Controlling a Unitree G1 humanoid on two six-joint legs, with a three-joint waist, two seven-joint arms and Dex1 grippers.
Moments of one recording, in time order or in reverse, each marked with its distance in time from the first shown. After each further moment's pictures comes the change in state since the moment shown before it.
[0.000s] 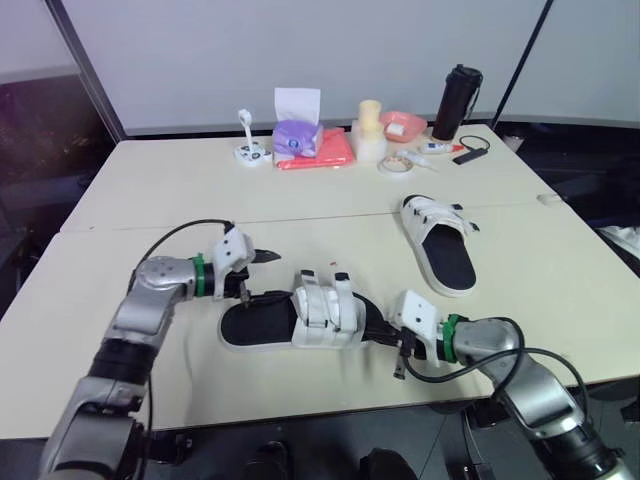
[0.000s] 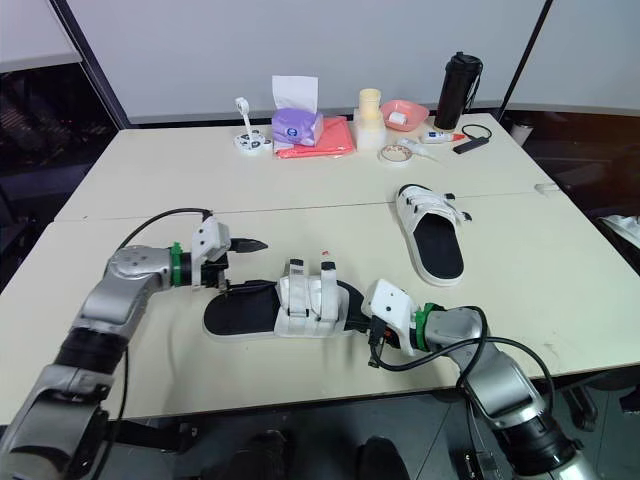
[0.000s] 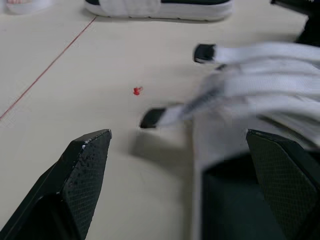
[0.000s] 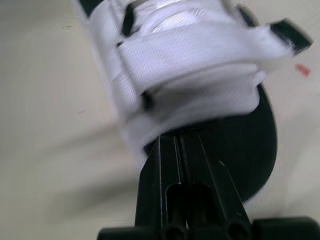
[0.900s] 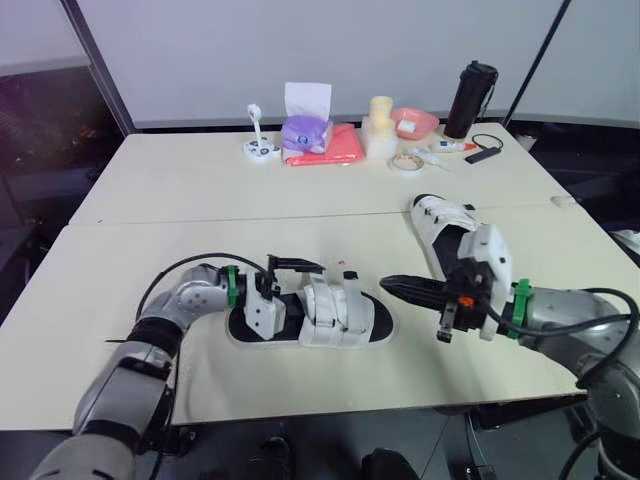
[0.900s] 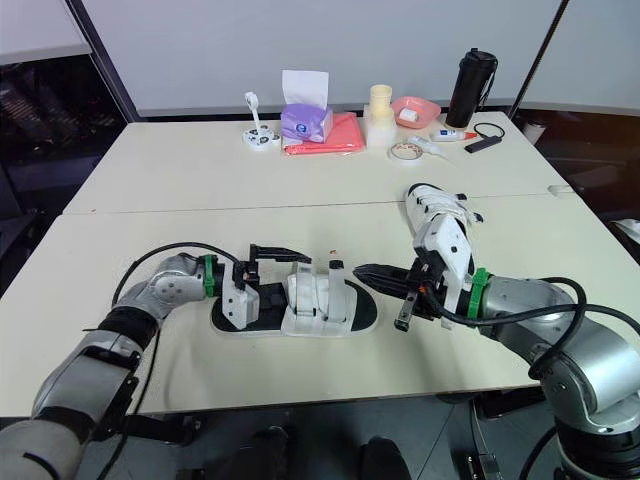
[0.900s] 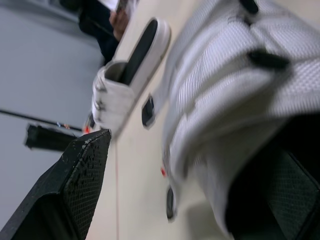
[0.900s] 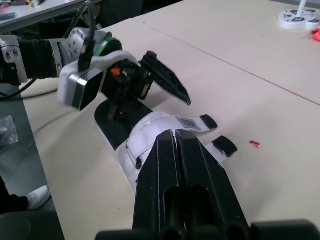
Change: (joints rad) left arm -0.295 -0.138 -0.190 0.768 0.653 -1.445 0.531; right arm -0.130 -0.080 -0.394 -0.302 0.625 0.478 -0.196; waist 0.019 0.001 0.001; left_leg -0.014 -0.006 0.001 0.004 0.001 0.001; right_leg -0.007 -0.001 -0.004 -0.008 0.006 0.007
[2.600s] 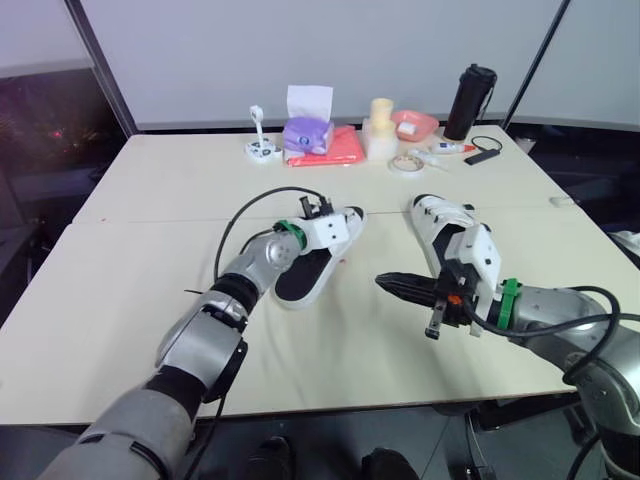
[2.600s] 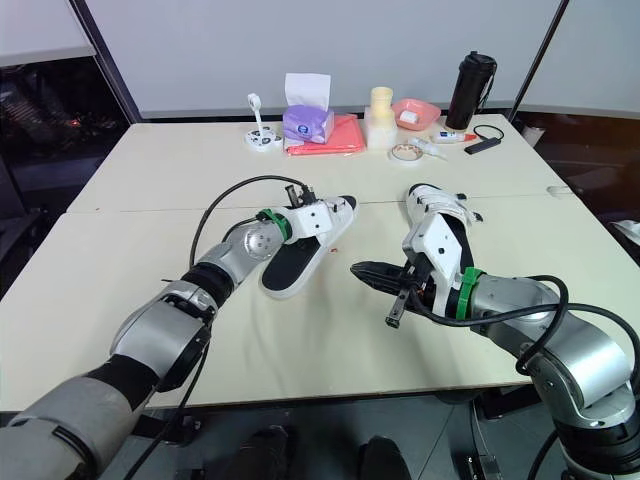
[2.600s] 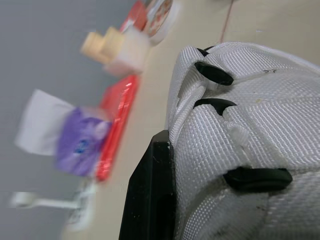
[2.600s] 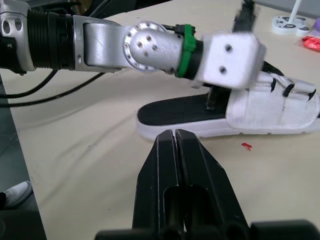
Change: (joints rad) left arm -0.350 -0.309 -0.141 0.251 0.209 1.065 0.648; right arm 0.002 -0.038 0.102 0.030 -0.041 -0.120 -0.070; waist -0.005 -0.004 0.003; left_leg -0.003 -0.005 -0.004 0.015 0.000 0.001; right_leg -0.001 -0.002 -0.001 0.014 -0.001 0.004
